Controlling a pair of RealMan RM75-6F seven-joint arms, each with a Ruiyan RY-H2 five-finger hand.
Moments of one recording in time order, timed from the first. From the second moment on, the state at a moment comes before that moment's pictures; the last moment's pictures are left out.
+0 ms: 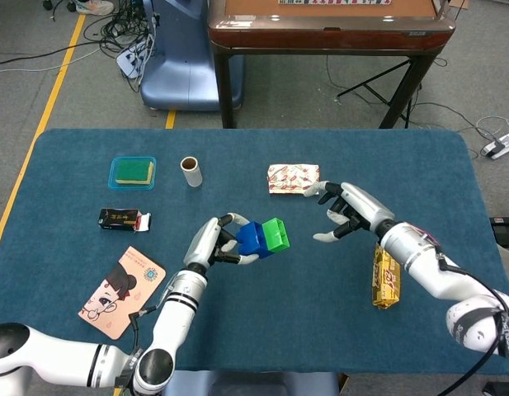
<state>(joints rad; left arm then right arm) -0.93 -1.72 -0.51 -1.94 0.43 1.34 0.28 0.82 -0.79 0.36 -1.93 -0.87 0.46 0.47</state>
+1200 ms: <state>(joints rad) -0.93 -1.77 -0.55 -1.90 0.44 1.36 0.32 1.03 -0.91 0.23 -1.84 -0.64 0.40 0.37</state>
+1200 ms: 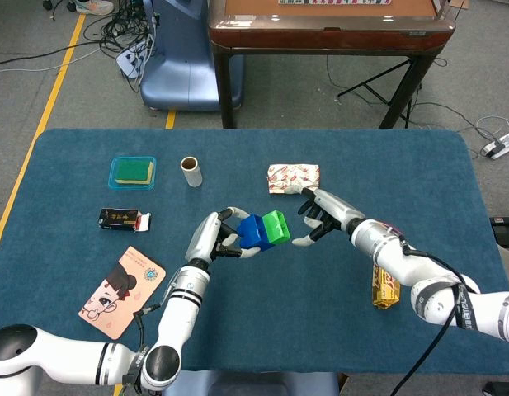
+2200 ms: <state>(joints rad) -0.92 -1.78 -0.55 -1.90 0.46 1.35 0.34 1.09 -1.00 0.19 -1.82 -0.53 0.47 0.33</state>
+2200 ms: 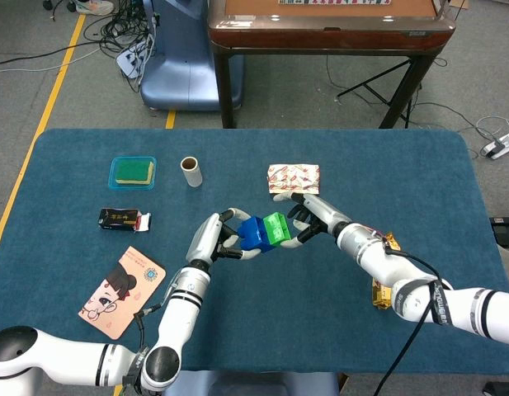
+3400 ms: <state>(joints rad) -0.92 -1.76 -0.55 -1.88 0.43 1.32 0.35 1.01 -1.02 0.23 -1.84 -0.56 0.54 0.31</state>
